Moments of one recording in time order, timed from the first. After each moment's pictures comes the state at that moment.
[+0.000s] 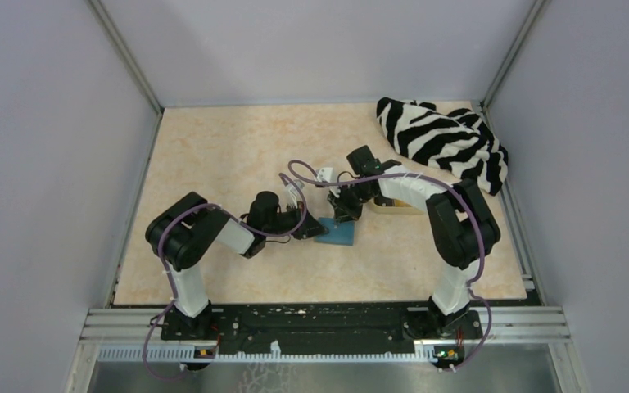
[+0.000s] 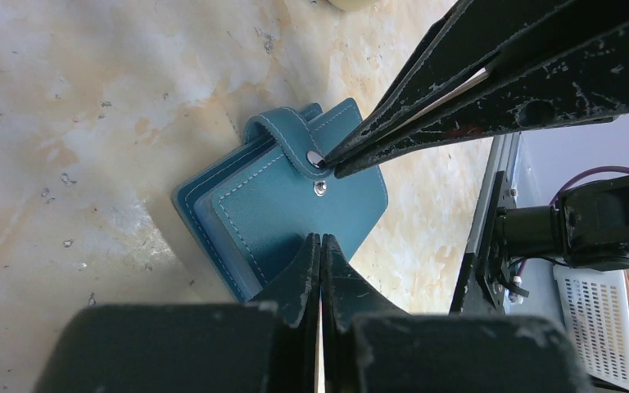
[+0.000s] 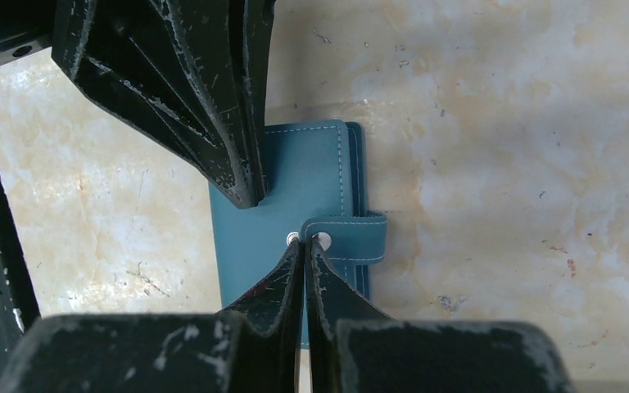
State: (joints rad) left arm -0.63 1.86 0.54 0.97 0.54 -0.71; right arm 0.52 1.80 1.17 -0.56 -0.66 -0.66
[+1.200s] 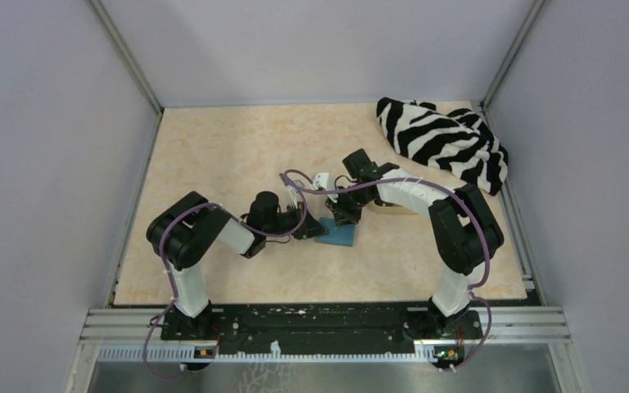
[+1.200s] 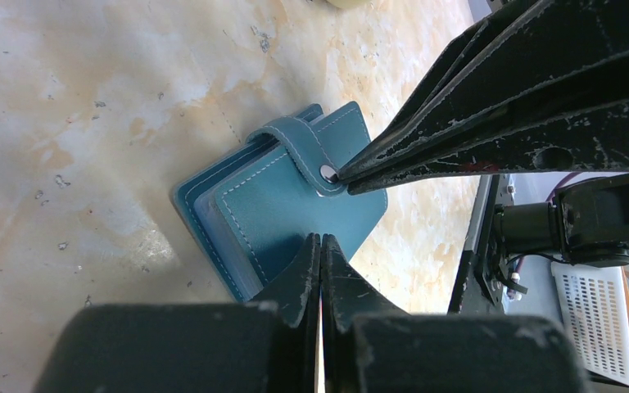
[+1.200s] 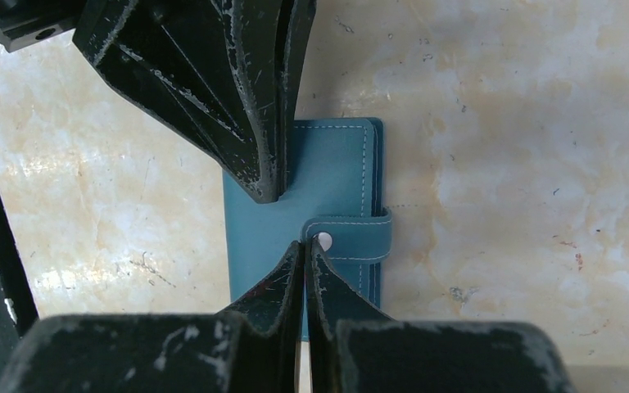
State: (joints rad) left arm -0.63 1.87 0.54 0.98 0.55 -0.71; right arm 0.57 1.75 1.15 -0.57 -0.58 -0.67
